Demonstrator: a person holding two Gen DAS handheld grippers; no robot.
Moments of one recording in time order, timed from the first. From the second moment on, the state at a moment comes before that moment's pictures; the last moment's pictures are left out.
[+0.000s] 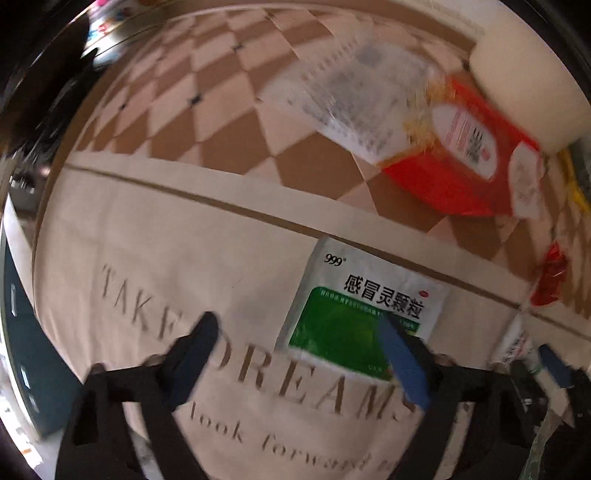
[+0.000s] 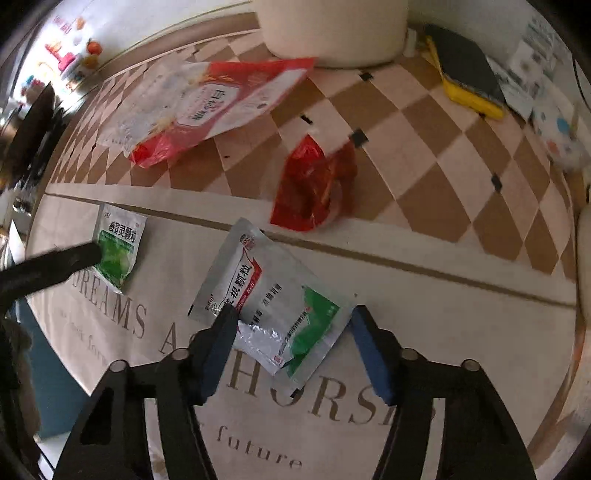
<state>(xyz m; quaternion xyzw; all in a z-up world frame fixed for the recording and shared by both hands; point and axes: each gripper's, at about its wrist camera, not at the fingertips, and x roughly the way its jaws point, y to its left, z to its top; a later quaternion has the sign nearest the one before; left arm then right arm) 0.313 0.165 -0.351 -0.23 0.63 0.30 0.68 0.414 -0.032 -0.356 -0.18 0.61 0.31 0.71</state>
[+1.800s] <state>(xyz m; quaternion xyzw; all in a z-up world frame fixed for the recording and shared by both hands) -0.264 0.184 -0.372 -0.45 0.43 0.58 0.52 -0.031 0.160 -0.376 -0.35 0.52 0.61 0.48</state>
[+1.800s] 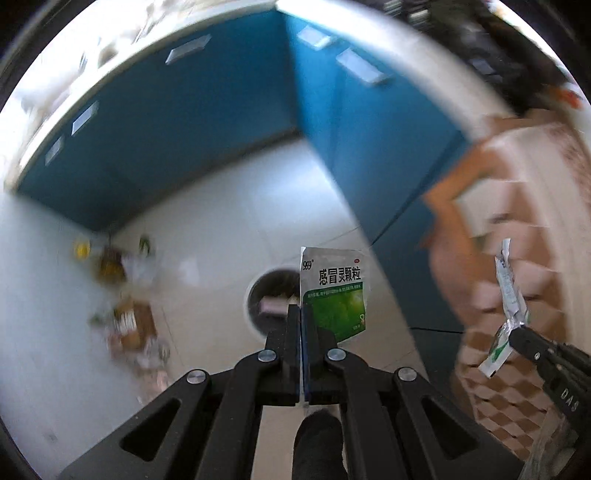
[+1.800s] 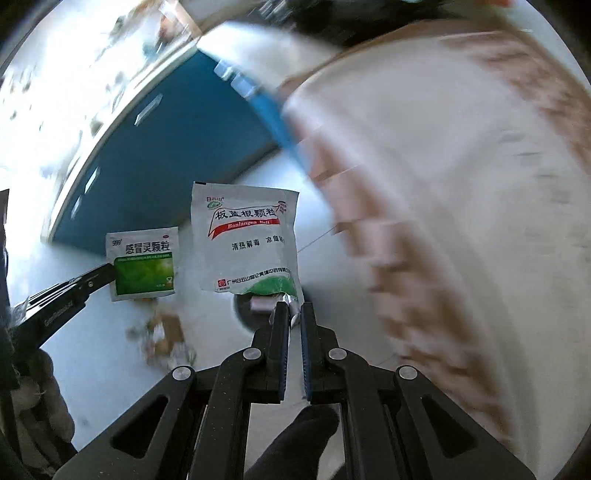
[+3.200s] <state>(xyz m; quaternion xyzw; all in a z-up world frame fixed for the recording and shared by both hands) -0.421 0.196 -0.752 -0.55 0.45 0.58 0.39 -0.248 0.229 -0.874 -0.54 0.52 0.54 0.38</state>
